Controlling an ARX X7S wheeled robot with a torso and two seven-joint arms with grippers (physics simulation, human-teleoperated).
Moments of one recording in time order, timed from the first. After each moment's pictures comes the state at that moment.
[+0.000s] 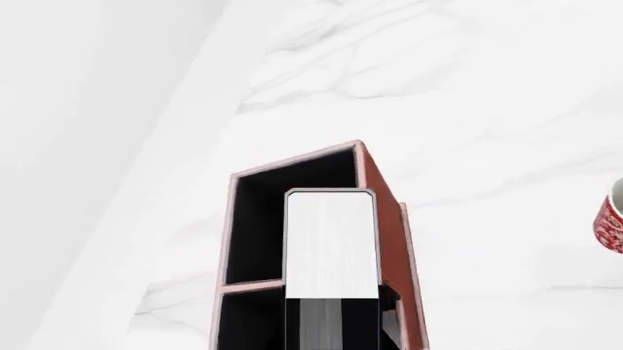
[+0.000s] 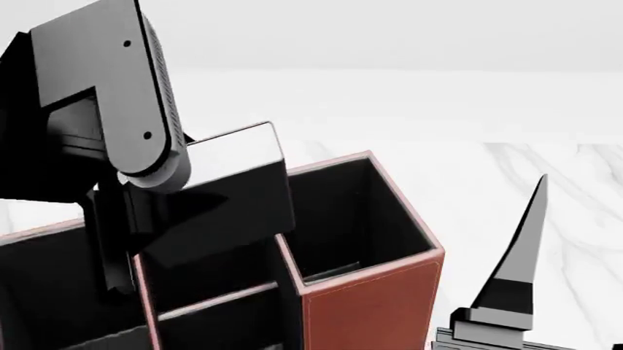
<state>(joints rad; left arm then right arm) -1.78 -0.53 0.94 0.21 -1.13 -1.38 0.35 0.04 0.89 -0.09 -1.01 0.59 0.25 0.89</state>
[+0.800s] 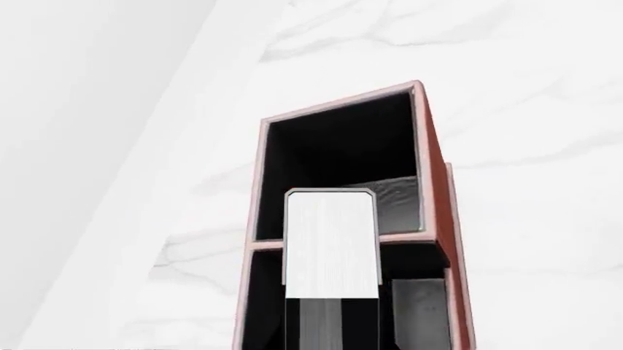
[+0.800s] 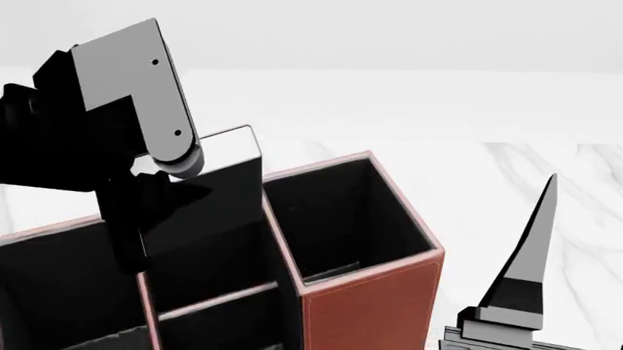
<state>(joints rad) -1.75 -0.52 1.15 0.07 -0.93 -1.22 0.45 0.03 0.91 -0.09 -0.99 0.60 0.22 0.90</state>
